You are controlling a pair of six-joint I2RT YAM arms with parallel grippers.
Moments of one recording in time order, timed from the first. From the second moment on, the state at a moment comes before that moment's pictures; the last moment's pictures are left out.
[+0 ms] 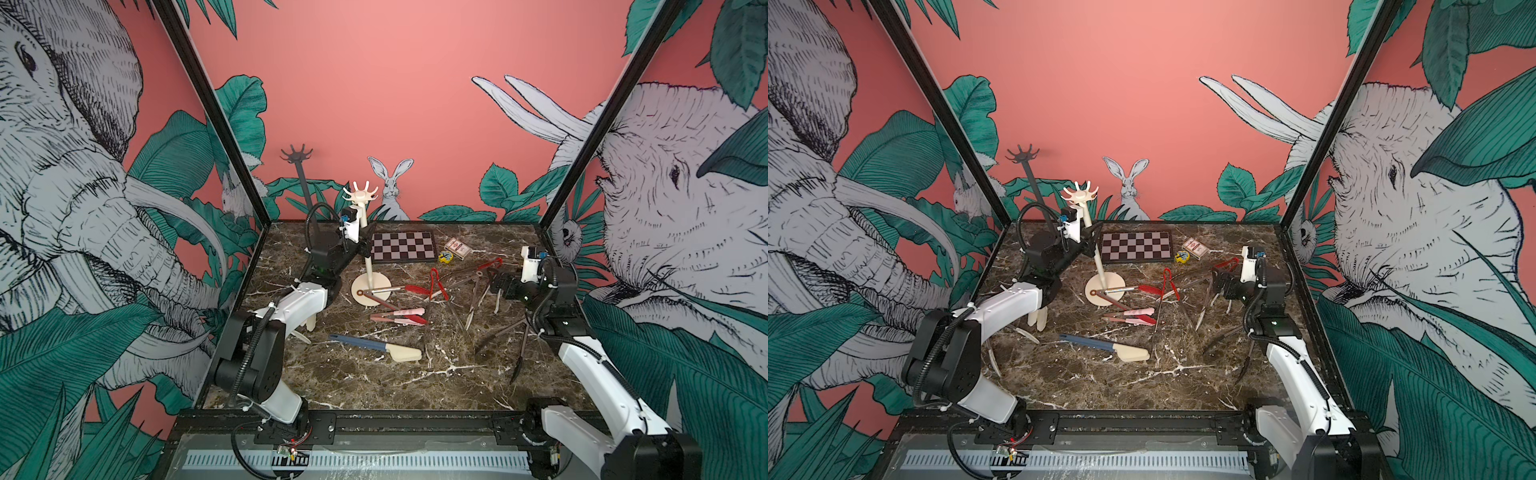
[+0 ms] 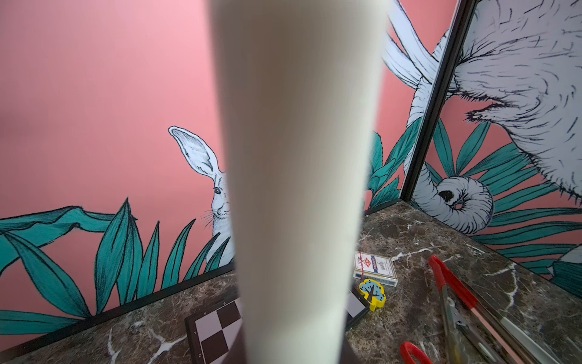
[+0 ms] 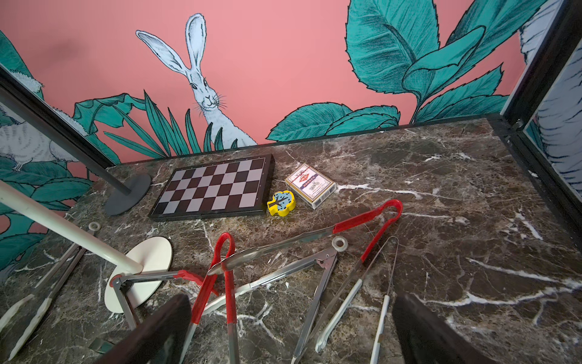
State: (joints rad) left arm -0.36 1.58 0.97 0.67 0.24 -0.06; right arm 0.06 0.98 0.67 -0.04 -0.23 0.18
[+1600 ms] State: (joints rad) left arm -0.39 1.27 0.85 0.55 0.00 -0.10; right arm 0.34 1.11 0.83 -0.24 -0.32 0.16
